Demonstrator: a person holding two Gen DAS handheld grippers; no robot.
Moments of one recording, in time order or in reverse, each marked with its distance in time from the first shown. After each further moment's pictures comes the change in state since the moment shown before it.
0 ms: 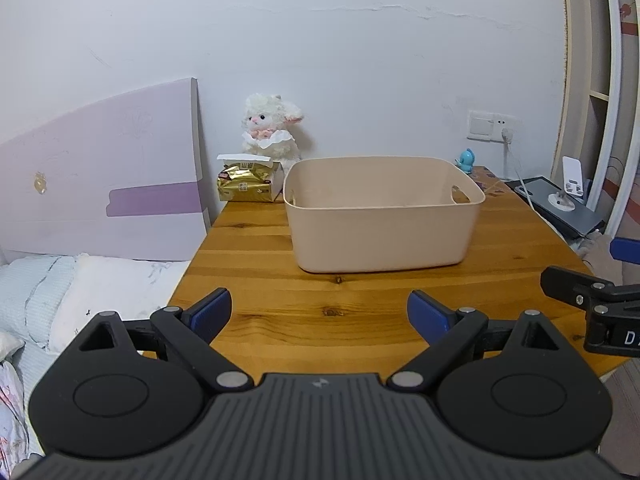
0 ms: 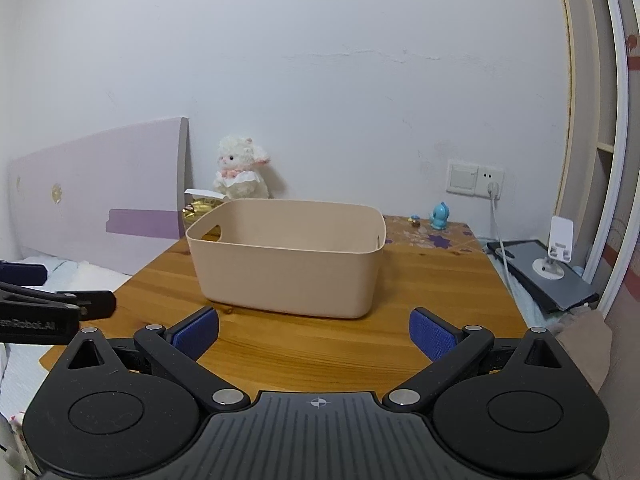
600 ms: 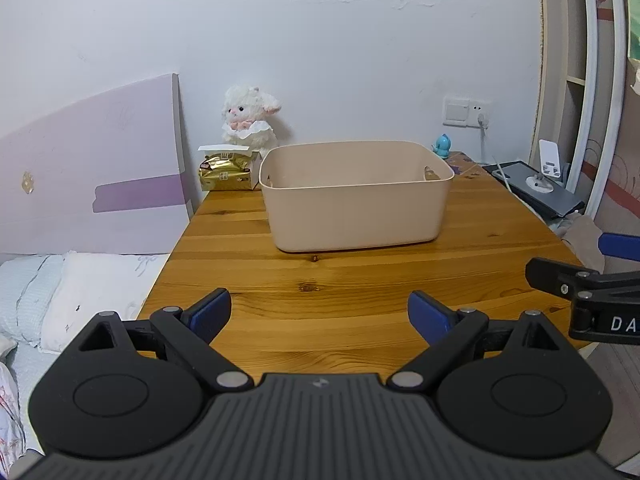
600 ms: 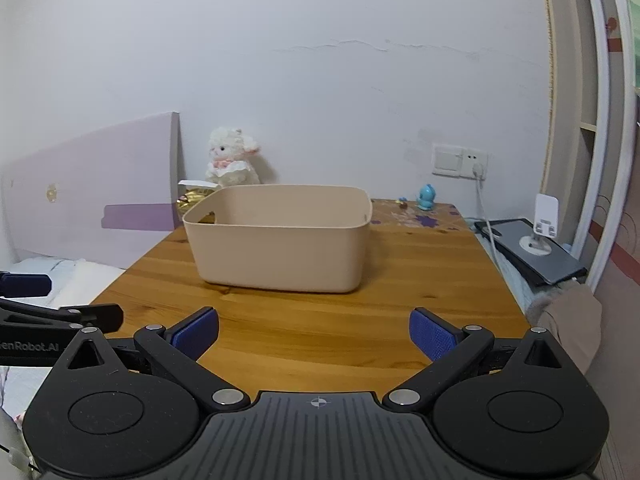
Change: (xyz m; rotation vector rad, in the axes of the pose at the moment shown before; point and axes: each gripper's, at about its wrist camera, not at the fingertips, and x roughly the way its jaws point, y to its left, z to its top) left arm -0.019 -0.016 -0.020 0.030 0.014 -0.044; right arm -0.018 -0.009 -0.018 0.055 0.044 -0.038
